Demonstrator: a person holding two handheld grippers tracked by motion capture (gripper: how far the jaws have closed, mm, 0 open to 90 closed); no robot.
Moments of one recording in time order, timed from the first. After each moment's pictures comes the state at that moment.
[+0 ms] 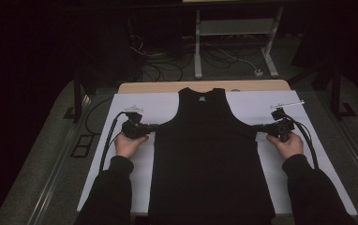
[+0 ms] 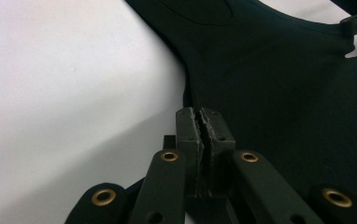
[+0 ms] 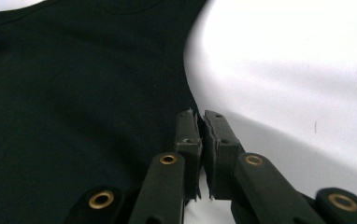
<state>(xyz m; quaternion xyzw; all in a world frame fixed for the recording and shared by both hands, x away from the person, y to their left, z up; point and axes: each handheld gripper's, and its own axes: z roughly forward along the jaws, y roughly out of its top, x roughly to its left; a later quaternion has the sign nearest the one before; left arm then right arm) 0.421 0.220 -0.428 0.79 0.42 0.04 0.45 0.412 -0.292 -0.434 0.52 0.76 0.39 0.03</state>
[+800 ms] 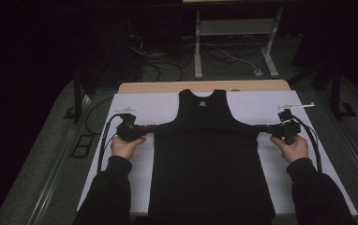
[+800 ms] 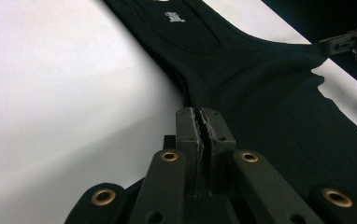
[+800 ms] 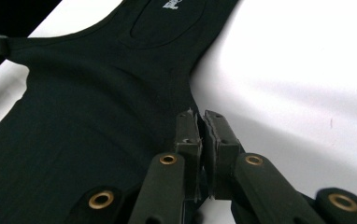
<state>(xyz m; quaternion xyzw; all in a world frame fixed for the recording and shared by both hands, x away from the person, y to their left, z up) 0.401 0.230 -0.421 0.76 0.43 0.01 0.49 0.391 -0.299 -0.419 0.51 0.74 0.44 0.02</state>
